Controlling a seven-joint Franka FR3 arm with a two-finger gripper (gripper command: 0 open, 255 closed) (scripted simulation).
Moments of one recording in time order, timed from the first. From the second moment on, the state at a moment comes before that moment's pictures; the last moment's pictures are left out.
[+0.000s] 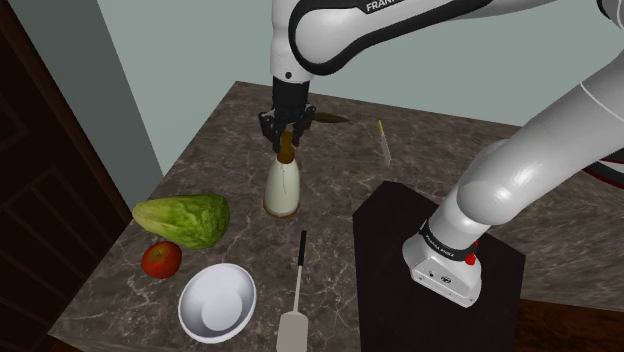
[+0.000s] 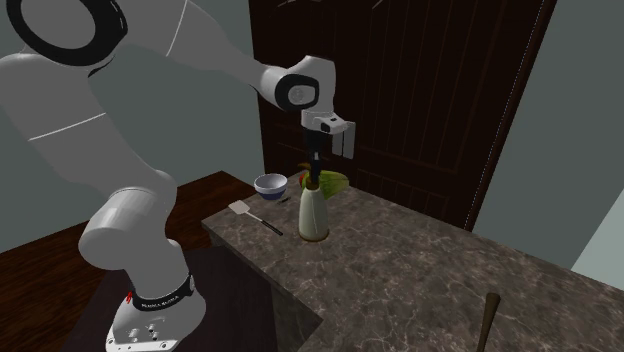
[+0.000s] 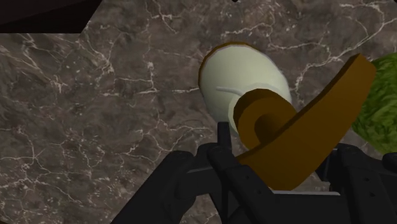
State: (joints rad) arm -0.05 -0.27 0.43 -2.34 0.18 2.08 0.48
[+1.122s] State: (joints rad) arm -0.06 -0.33 0.40 -2.17 0.18 1.84 0.47
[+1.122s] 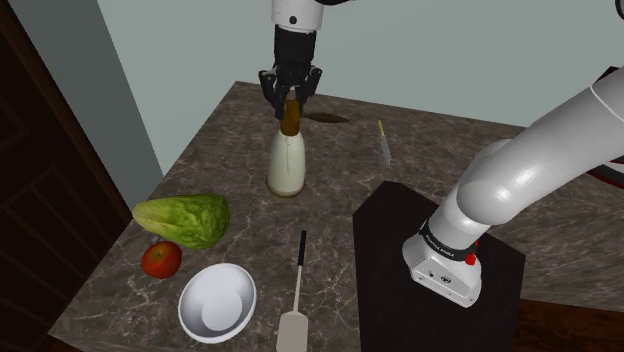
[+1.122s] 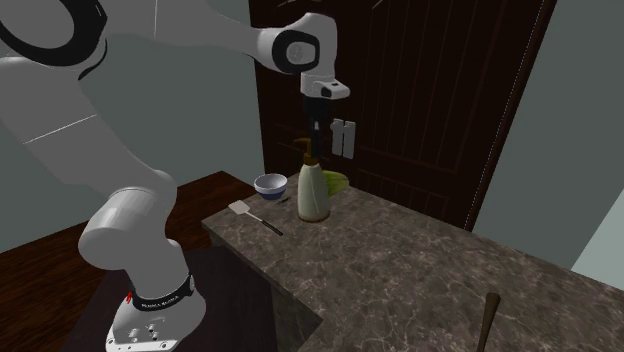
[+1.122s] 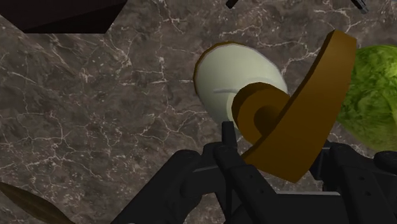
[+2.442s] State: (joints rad) arm -0.07 -0.31 0.38 -1.88 0.16 1.58 0.50
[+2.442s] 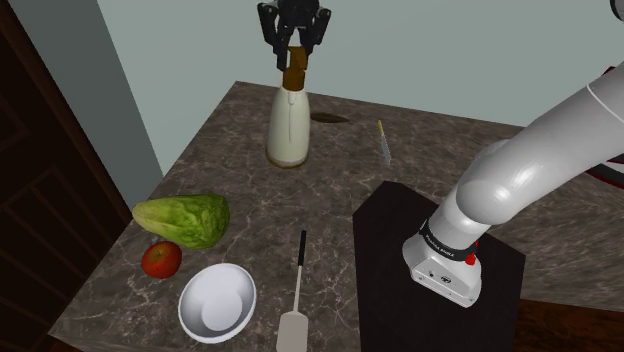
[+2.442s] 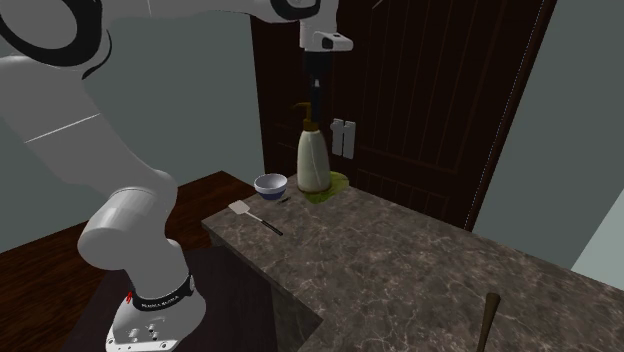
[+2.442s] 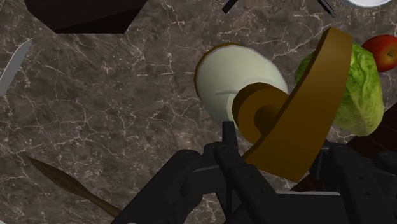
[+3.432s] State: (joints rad) arm -0.07 -0.23 0.39 -1.60 0.14 1.37 0.53
